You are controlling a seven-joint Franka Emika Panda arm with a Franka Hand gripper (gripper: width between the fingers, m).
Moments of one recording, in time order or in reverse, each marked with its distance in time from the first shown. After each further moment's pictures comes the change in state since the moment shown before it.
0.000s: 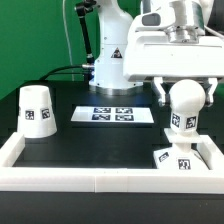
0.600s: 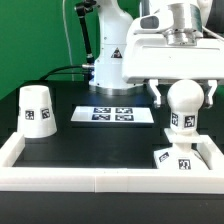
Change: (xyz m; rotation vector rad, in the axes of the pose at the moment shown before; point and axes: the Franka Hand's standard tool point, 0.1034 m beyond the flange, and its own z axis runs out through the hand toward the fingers) arm -0.008 0.003 0.001 -0.001 -0.023 0.004
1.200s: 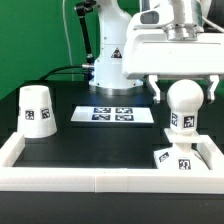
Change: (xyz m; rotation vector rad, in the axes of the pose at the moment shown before) arm 0.009 -0.003 -0.013 0.020 -0.036 0.006
